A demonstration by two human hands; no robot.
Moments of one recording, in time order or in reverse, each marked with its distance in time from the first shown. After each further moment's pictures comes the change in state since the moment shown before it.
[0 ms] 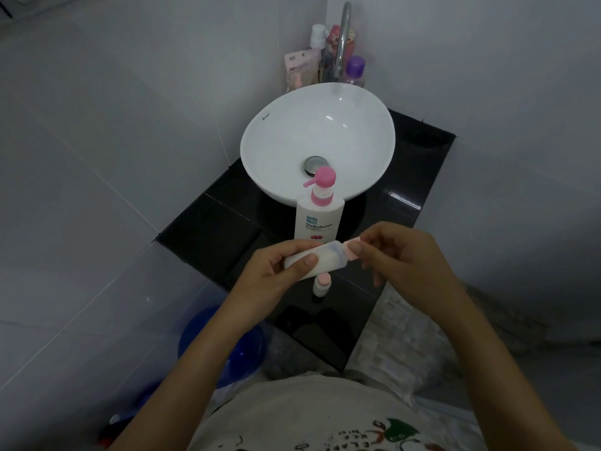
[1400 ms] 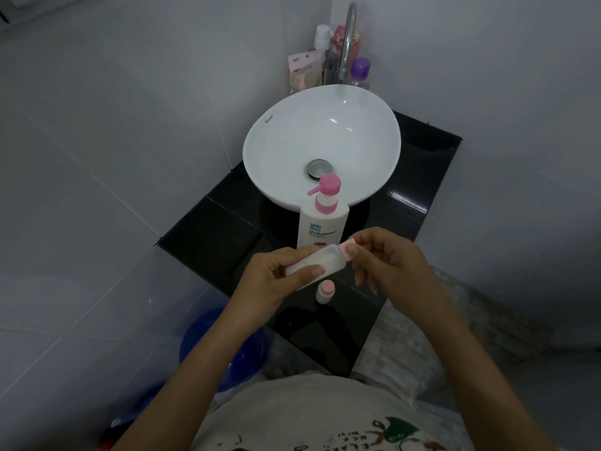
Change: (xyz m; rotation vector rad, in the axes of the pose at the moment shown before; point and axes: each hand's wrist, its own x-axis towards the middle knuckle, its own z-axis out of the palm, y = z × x) left_hand 0.013 -0.014 -0.007 -0.063 0.064 -0.012; right_hand 0.016 0.009 0.018 0.169 -0.007 0.106
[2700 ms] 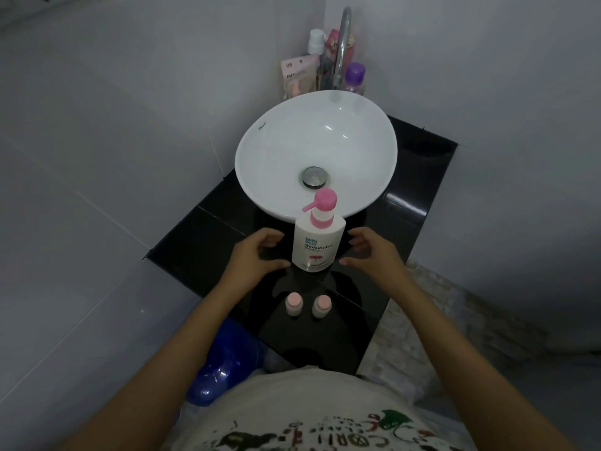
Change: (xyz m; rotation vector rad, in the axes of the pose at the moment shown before) left_hand 0.089 -0.077 -0.053 0.478 0.117 -0.108; right_hand 0.086 0.107 -0.009 -0.318 0.048 0.176
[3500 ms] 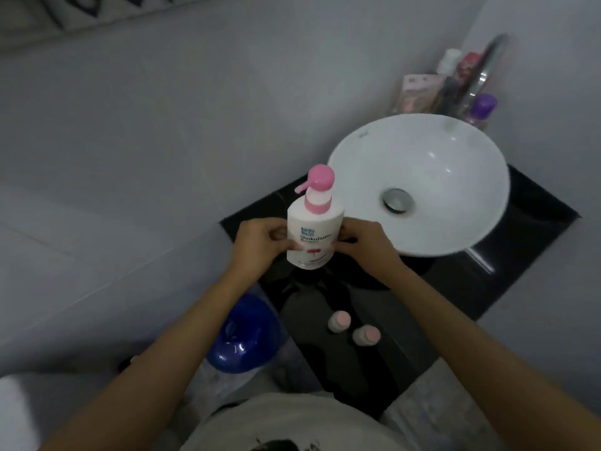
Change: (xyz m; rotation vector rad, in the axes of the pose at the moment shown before) left_hand -0.029 -0.012 -0.068 -0.060 0.458 -0.007; right_hand 0.067 -0.104 0.073 -0.090 -0.387 -0.425
